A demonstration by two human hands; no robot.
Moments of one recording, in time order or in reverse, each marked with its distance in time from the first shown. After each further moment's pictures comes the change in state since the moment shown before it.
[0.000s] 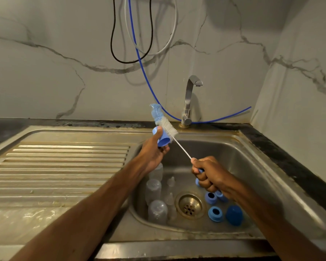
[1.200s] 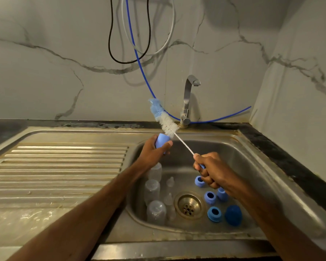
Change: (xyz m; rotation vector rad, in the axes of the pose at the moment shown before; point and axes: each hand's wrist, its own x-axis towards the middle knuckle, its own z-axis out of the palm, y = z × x) left_hand 0.005 -0.016 -0.017 0.713 -0.063 0.359; right_hand -0.006 -0.009 -0.005 -0.055 0.117 -0.055
